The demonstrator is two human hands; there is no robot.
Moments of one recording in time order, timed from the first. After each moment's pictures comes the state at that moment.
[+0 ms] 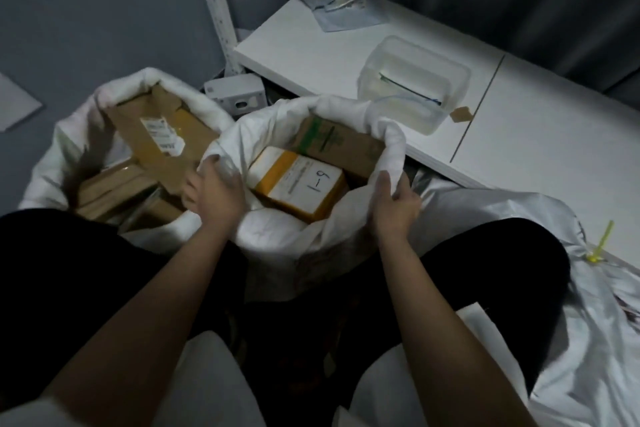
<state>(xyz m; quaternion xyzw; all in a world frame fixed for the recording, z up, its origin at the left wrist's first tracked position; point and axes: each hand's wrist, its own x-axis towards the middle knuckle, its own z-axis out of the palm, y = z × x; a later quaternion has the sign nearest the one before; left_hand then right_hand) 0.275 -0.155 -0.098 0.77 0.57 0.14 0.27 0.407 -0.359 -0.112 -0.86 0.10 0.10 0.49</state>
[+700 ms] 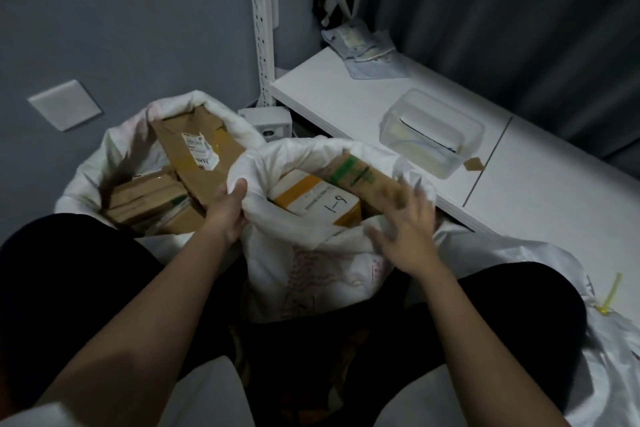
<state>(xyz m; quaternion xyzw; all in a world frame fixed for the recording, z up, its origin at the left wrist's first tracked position) 0.248 -0.110 -0.085 0.41 0.53 0.18 0.72 0.406 -0.369 -0.083 -0.91 -0.40 0.02 0.13</state>
